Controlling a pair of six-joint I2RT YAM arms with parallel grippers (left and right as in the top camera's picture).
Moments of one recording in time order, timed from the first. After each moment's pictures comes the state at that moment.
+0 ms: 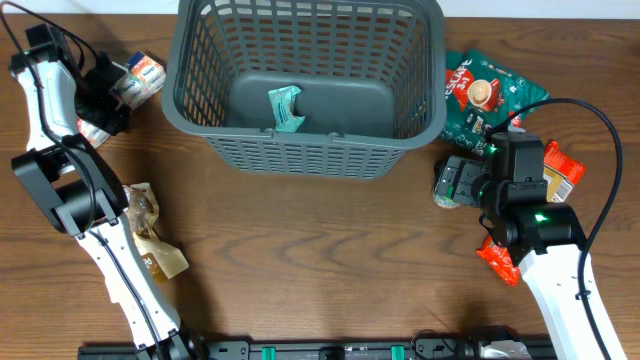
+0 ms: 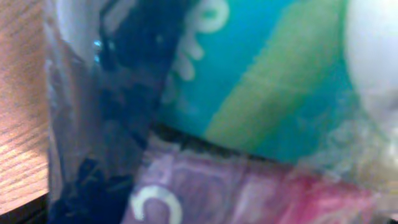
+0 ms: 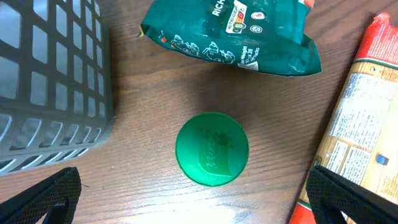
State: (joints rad) left arm 0.42 2.59 2.33 -1.12 0.04 0.90; right arm 0.10 1.11 0.88 -0.69 0.10 0.34
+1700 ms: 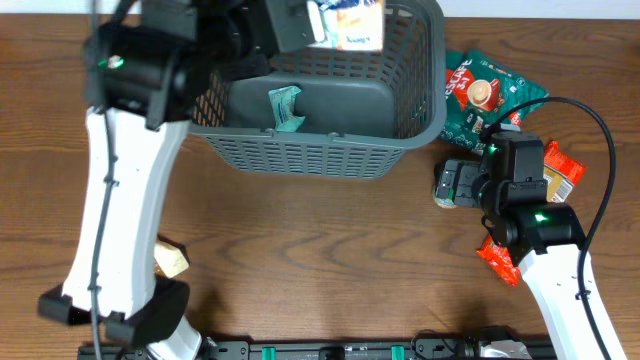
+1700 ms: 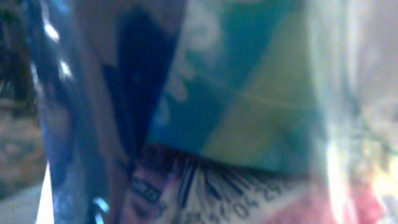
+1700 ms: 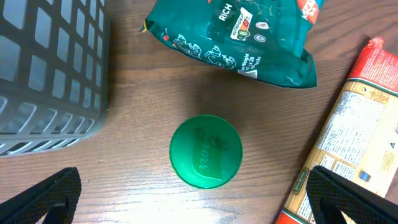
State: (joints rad) left arm -0.34 1.80 2.36 -1.23 0.13 1.12; right arm 0.10 1.11 0.88 -0.69 0.11 0.22
